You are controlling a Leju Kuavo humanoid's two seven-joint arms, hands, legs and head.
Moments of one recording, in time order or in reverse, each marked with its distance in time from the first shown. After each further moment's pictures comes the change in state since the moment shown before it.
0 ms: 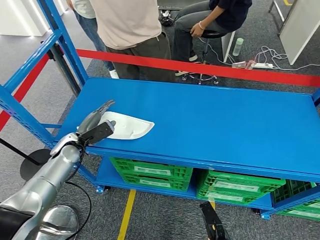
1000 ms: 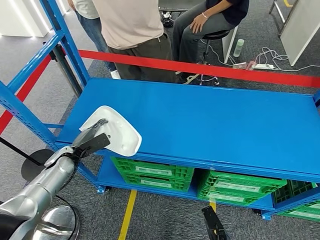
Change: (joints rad) left arm 0.021 0.039 -0.018 0.144 -0.022 -0.015 0.071; right arm 0.028 -0.010 0.018 0.000 -0.032 -0.030 -0.010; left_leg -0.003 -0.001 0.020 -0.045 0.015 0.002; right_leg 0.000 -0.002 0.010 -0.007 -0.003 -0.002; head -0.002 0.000
